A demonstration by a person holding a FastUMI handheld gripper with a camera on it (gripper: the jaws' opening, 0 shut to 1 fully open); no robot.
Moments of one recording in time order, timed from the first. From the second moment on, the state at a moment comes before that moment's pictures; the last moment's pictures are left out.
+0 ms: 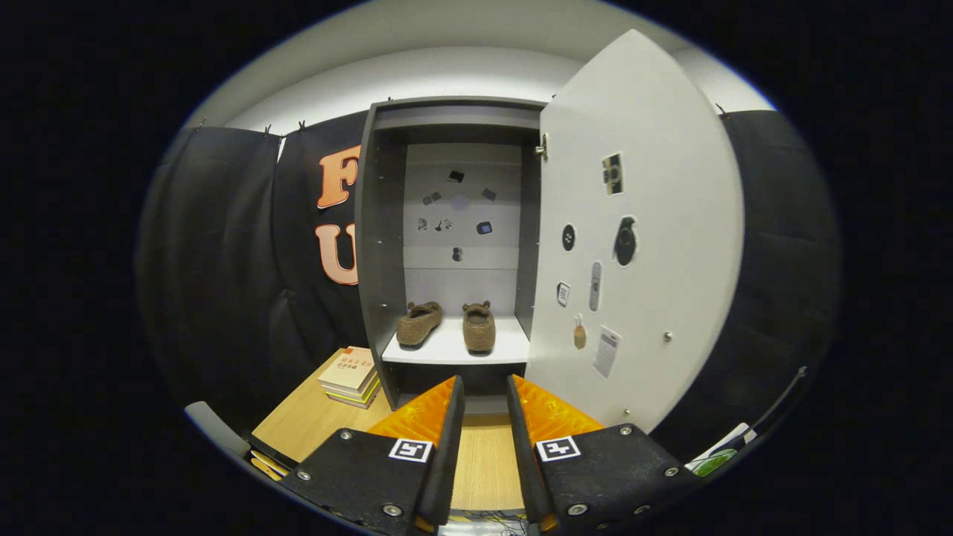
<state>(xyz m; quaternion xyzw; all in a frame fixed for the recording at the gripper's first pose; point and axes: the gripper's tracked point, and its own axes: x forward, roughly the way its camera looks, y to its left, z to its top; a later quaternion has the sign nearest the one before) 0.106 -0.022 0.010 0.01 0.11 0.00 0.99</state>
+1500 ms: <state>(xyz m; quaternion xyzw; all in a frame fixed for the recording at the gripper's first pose) 0.113 -0.188 -0.045 0.06 0.13 -0.08 0.99</state>
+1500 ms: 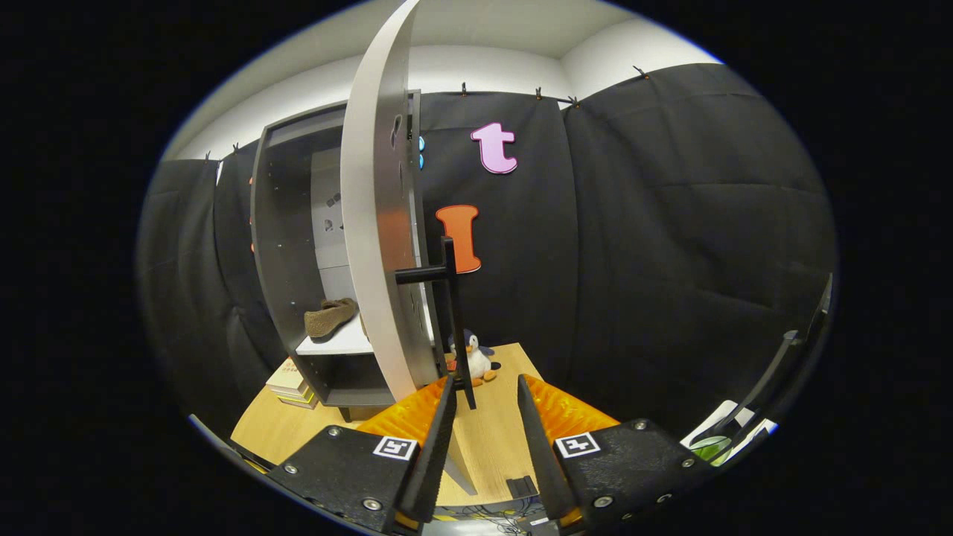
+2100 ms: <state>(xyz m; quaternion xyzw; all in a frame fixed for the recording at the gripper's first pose) 0.116 -0.116 -0.047 0.05 0.13 0.00 0.99</state>
